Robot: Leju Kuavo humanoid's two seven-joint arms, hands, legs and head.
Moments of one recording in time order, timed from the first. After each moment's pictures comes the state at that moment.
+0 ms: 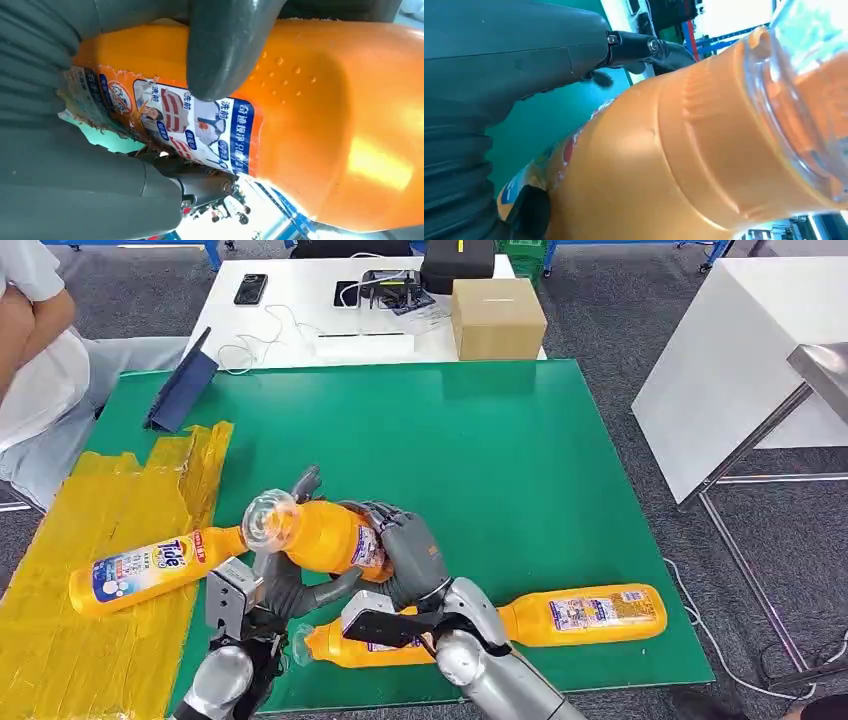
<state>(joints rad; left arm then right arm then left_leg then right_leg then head) -0.08 -0.06 -0.42 -1.56 -0.02 0.18 -0.42 -0.33 0.13 0.70 -1.20 0.56 -0.33 -0.34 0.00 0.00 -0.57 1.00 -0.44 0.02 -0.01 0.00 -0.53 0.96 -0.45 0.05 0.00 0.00</state>
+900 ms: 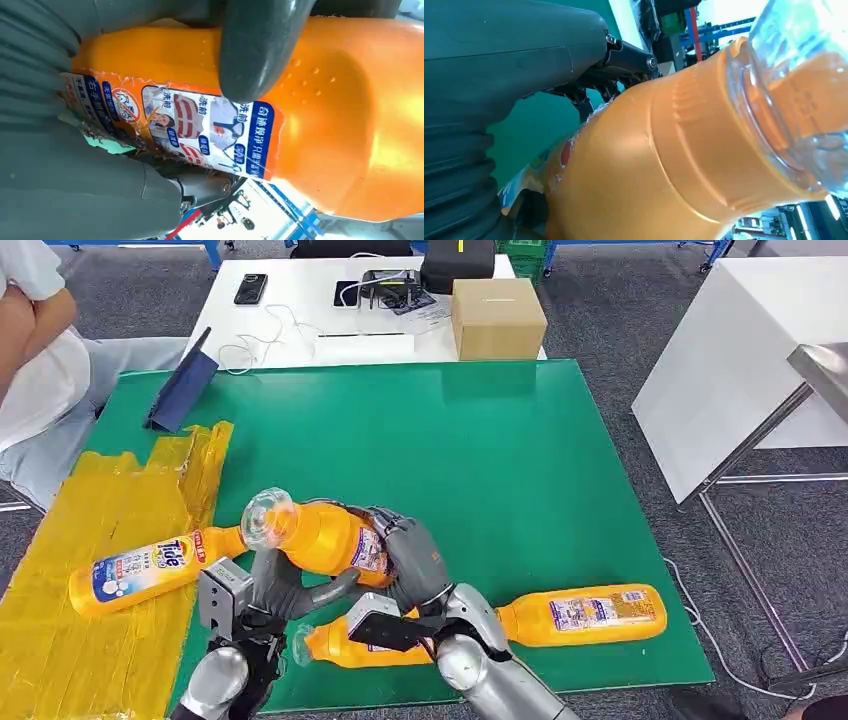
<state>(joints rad) -0.07 -0.06 -0.41 -1.57 0.04 0.12 -0.43 -0.30 0.13 0.69 -1.20 0.55 -0.34 -0.35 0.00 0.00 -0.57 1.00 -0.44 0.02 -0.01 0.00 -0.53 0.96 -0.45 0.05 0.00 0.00</state>
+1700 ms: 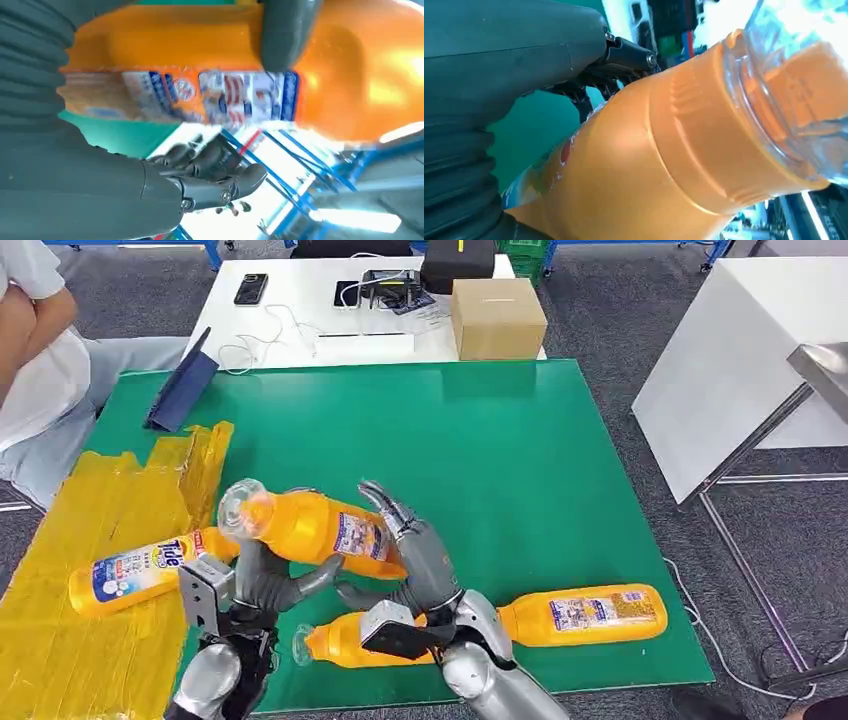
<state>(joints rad) -0.08 -0.05 -0.39 -1.59 0.04 0.15 -0.44 -0.25 0.12 0.68 -1.29 0.52 -0.38 -0.39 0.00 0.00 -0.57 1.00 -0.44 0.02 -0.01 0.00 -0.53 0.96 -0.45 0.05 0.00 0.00</state>
